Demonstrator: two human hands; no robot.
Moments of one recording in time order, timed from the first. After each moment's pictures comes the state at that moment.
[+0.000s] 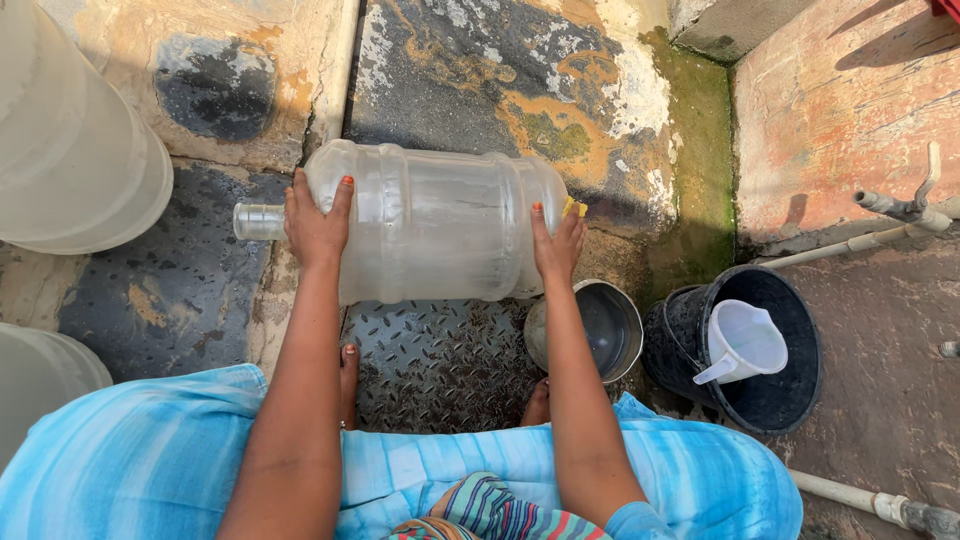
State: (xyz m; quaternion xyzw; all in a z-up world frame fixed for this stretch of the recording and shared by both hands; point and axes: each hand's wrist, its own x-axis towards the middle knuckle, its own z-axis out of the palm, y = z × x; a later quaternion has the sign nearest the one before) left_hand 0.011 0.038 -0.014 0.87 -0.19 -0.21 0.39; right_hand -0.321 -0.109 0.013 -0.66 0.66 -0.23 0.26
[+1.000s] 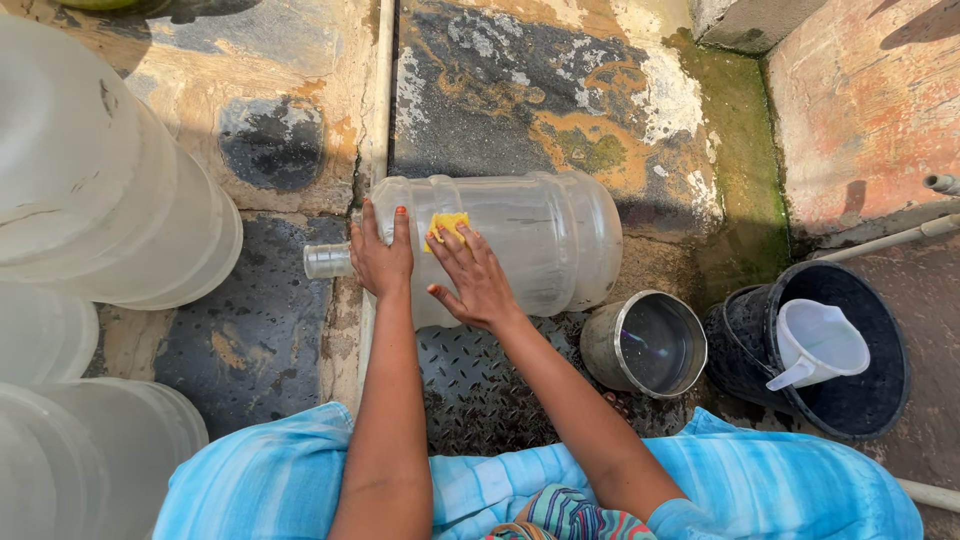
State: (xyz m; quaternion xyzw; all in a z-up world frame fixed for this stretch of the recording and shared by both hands) left_hand 0.007 0.024 -0.001 0.88 -0.16 -0.21 0.38; right_hand -0.163 0.003 0.022 -0.94 0.28 -0.16 0.10
